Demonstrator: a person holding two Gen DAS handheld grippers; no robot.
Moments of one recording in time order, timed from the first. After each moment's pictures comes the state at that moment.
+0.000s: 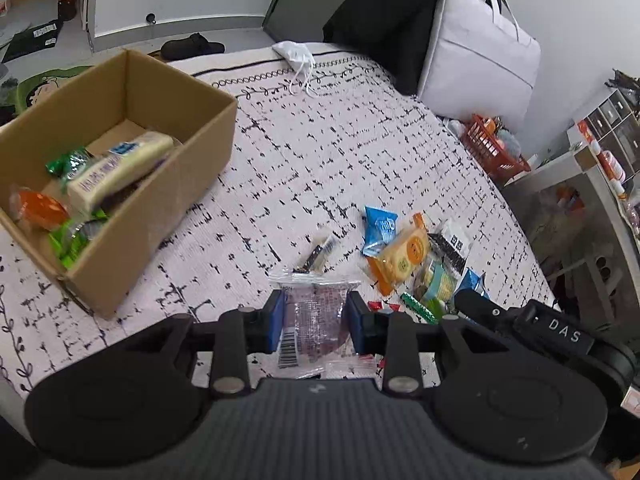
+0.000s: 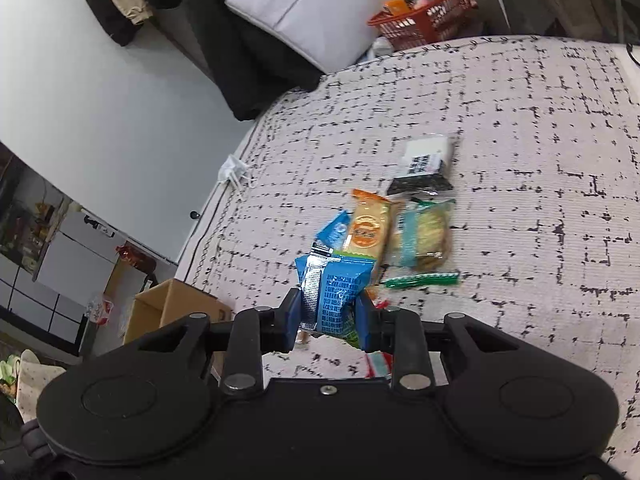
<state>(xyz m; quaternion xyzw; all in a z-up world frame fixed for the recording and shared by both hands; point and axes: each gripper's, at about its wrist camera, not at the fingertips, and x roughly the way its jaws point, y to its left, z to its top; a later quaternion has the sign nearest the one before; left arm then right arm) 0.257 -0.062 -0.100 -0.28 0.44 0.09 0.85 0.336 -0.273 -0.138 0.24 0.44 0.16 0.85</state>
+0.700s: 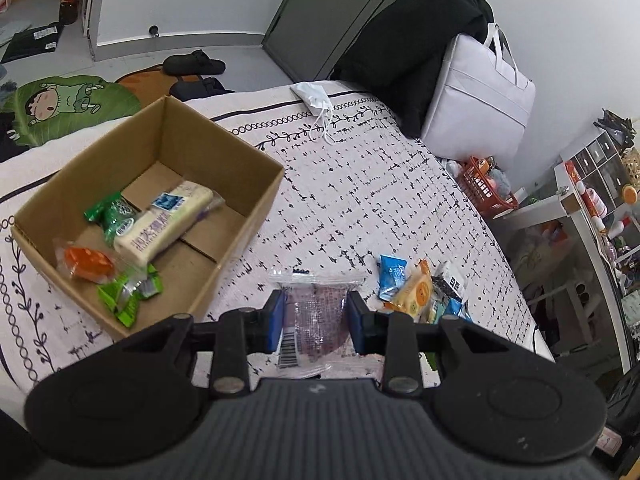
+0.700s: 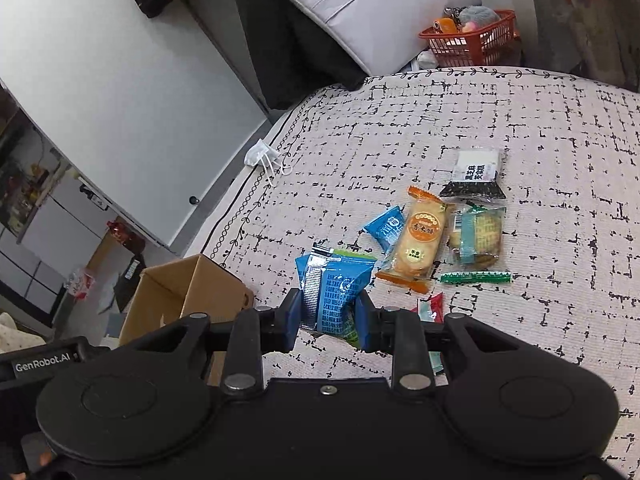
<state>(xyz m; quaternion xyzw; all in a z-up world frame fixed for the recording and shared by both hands) 0.244 0.013 -0.074 -0.31 0.42 0.08 0.85 0.318 -0.207 -0.113 0.18 0.43 0.16 0.87</state>
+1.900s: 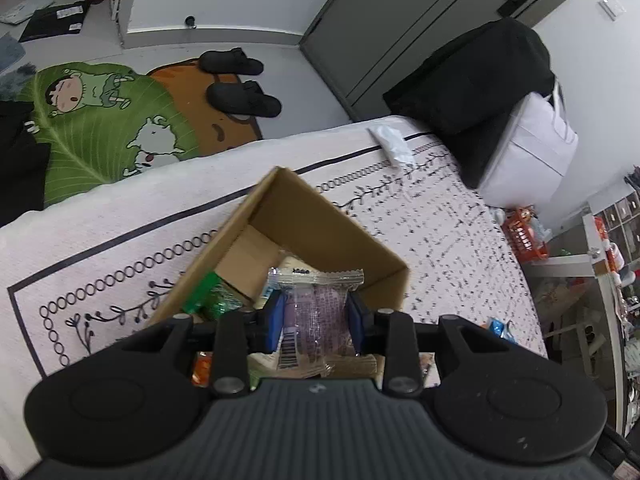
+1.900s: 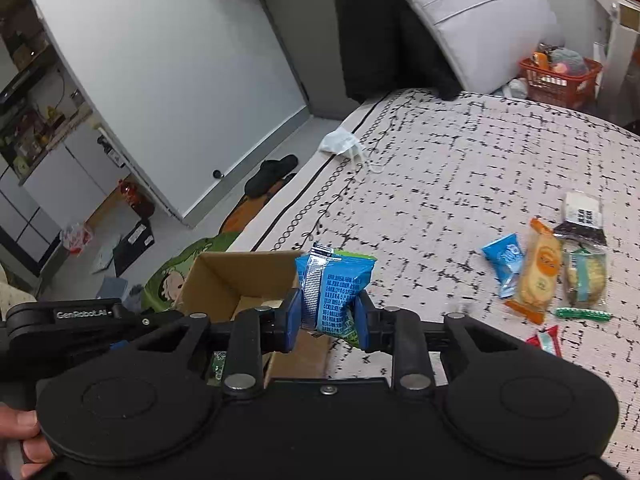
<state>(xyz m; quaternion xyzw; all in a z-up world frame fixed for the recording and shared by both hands) 0.262 0.162 -0.094 -0.34 0.43 0.09 0.83 0.322 -0.075 -0.083 0.09 0.42 0.20 0.88</state>
